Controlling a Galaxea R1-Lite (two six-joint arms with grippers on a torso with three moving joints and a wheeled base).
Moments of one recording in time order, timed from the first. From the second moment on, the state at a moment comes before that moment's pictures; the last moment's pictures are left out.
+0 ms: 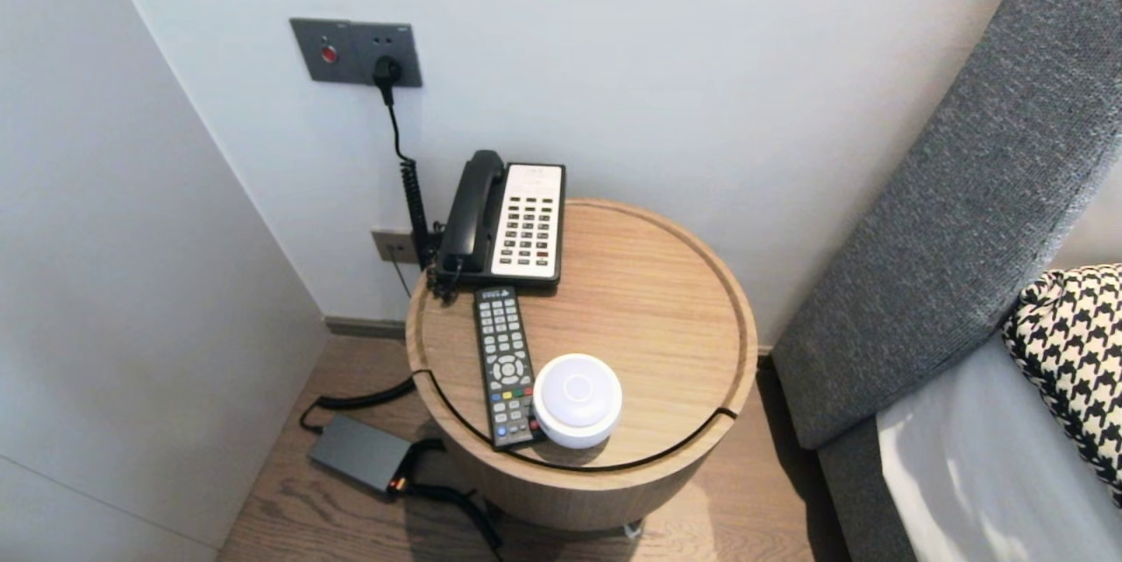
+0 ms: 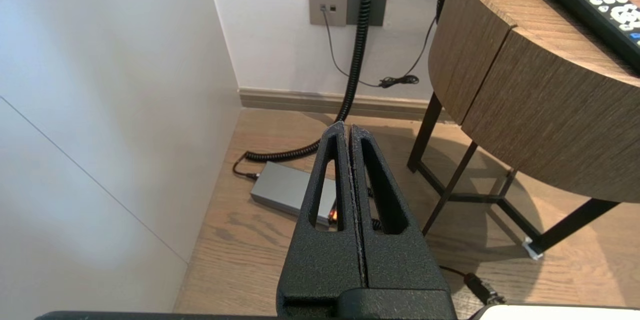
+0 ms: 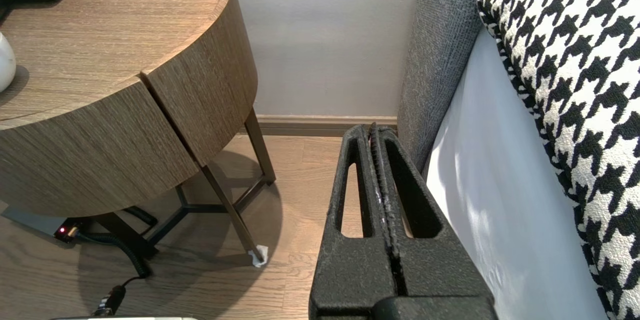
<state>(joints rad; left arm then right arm) 0.00 0.00 0.00 -0.02 0.00 0.01 0.01 0.01 0.00 -0.05 -0.01 0.01</state>
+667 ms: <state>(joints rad) 0.00 0.00 0.00 -0.02 0.00 0.01 0.01 0.01 0.00 -0.05 -0.01 0.01</state>
